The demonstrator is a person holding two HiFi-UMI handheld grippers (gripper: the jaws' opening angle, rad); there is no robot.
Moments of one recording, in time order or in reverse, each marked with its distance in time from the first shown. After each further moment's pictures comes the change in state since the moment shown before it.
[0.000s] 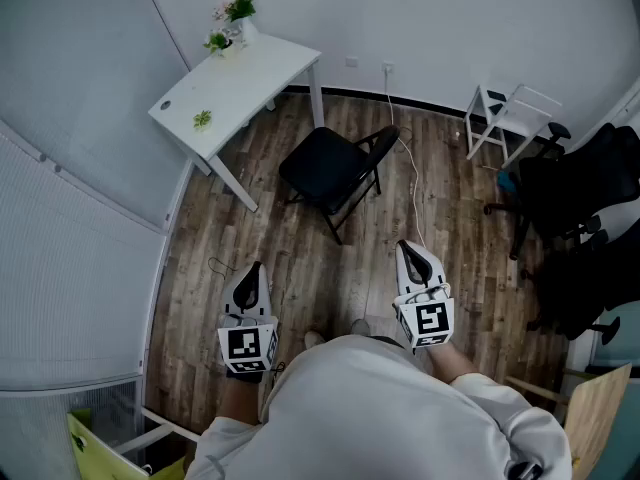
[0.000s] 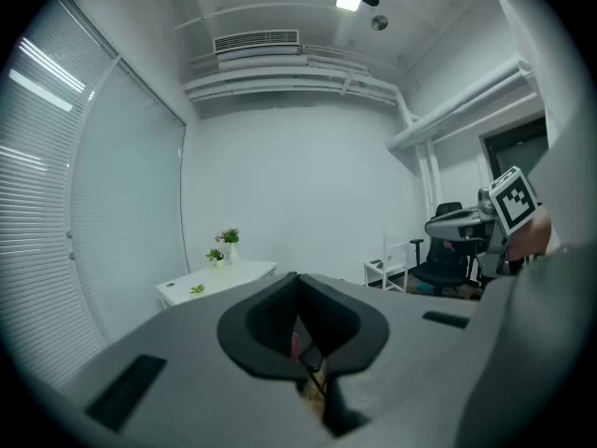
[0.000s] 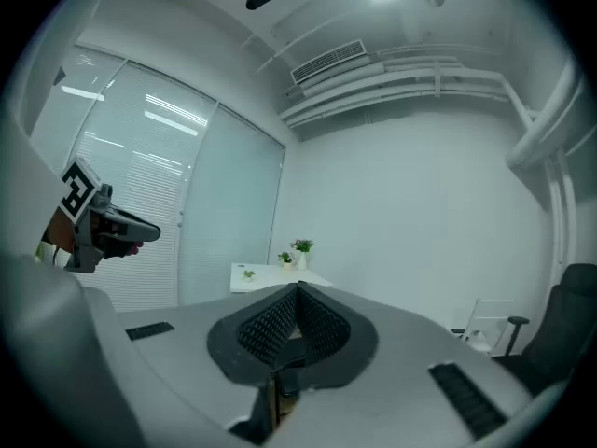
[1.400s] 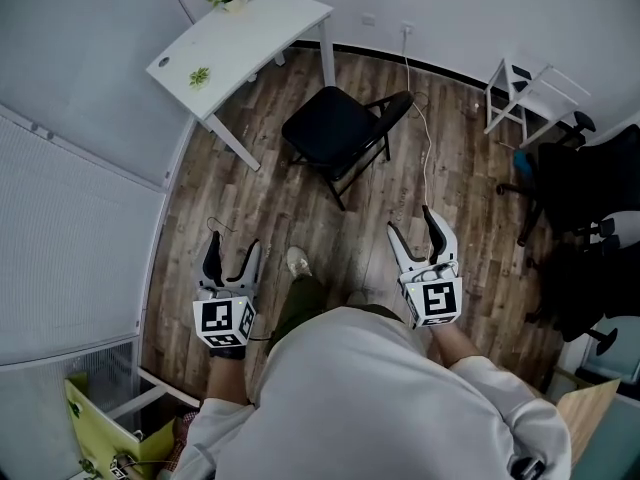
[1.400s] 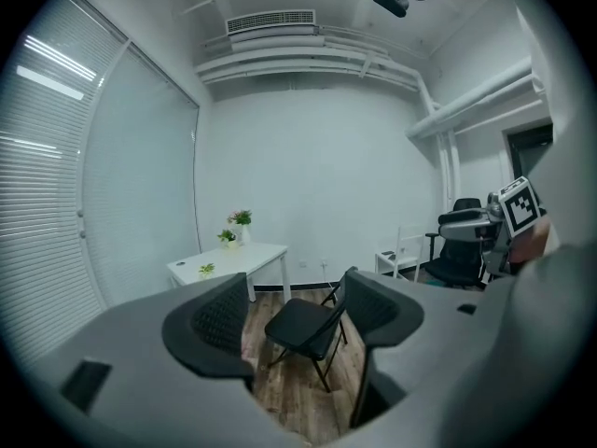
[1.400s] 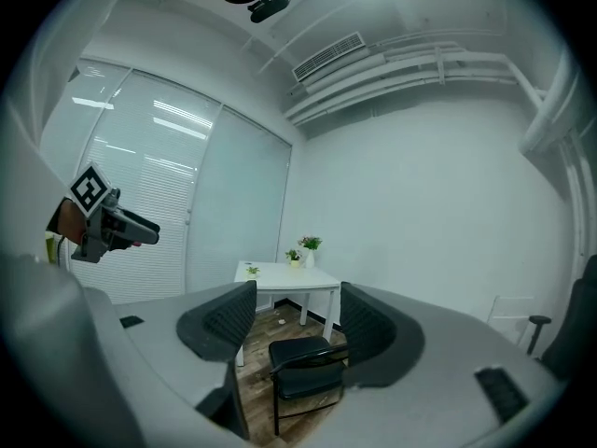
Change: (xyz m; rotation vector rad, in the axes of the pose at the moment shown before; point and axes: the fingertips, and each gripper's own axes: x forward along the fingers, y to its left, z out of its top) left arm 0.041 0.023 -0.040 -0.069 0.090 0.063; right arm 0.043 -0.038 -0.038 0.000 -0.008 0.082
